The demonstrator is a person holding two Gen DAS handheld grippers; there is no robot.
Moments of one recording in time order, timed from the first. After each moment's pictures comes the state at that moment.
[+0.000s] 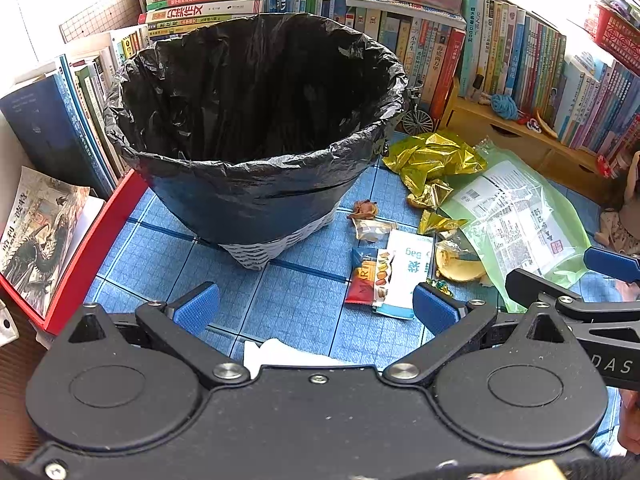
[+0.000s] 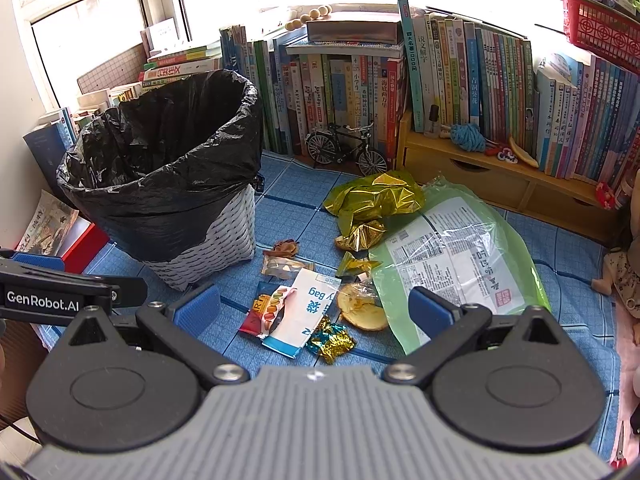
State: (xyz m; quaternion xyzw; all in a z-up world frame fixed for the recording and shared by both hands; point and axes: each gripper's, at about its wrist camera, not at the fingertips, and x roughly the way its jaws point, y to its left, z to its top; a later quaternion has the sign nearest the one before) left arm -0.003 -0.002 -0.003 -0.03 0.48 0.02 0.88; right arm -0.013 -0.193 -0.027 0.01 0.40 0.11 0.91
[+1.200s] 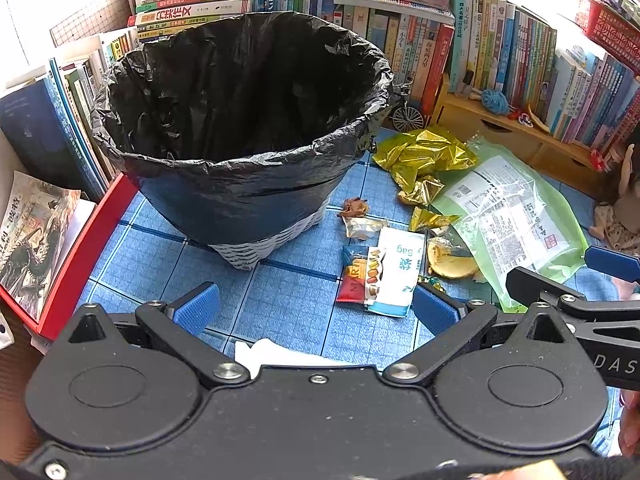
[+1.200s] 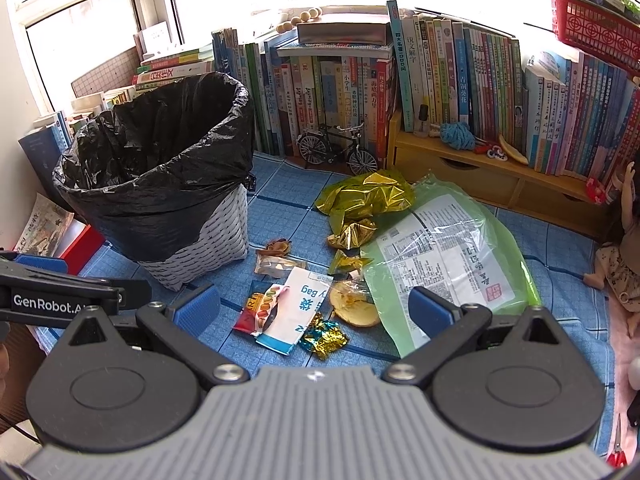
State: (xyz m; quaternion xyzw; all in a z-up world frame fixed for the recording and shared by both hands) left arm -0.008 -0.008 -0.004 -0.02 0.48 0.00 0.88; right arm -0.017 -0.198 -0.026 0.01 0.40 0.10 0.91
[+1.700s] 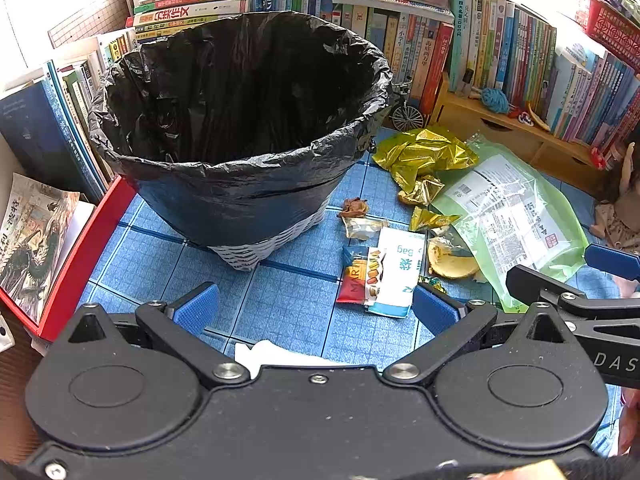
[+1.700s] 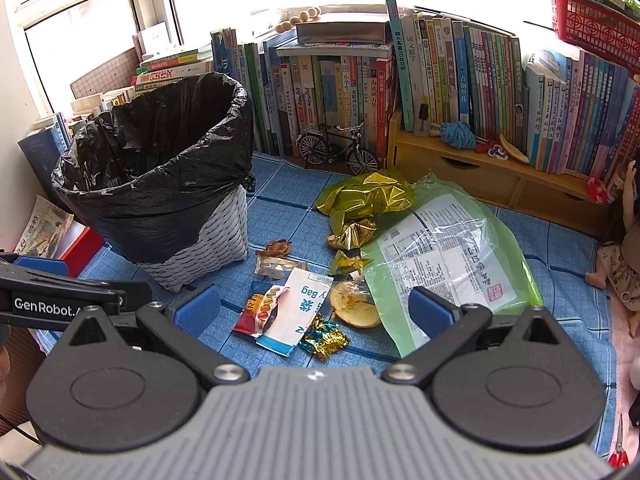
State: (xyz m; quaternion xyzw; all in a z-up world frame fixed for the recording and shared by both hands) left arm -0.008 -0.007 -0.006 -0.02 0.48 0.00 0.88; right arm -0.014 -0.198 -0.027 0.02 0.40 0.10 0.91
